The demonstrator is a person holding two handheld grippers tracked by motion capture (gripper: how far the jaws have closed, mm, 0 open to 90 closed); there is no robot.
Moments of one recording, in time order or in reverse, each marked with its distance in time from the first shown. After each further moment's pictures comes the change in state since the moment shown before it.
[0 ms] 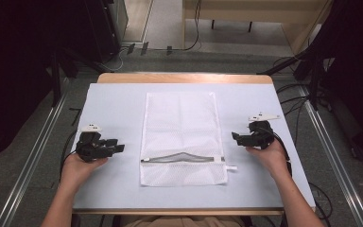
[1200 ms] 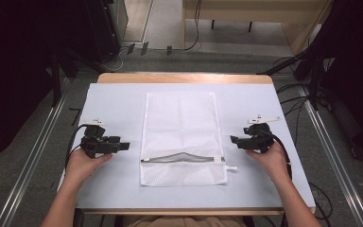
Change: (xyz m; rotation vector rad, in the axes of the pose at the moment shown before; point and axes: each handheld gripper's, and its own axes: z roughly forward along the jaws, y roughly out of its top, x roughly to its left) left arm -0.001 0.016 0.010 0.039 -0.053 -0.082; right arm 0.007 -0.003 -0.008 0.025 0.092 -0.007
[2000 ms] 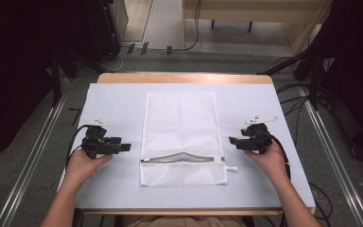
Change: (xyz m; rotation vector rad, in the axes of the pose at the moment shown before) left arm -0.006 0.000 0.000 0.017 -0.016 -0.011; right arm 0.006 0.002 0.000 0.024 0.011 -0.012
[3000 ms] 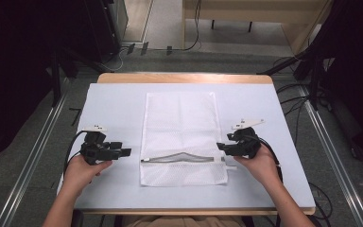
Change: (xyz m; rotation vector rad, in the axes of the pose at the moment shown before) left arm -0.015 -0.013 -0.008 -0.014 0.001 0.022; right arm 0.044 0.009 -0.001 0.018 0.095 -0.093
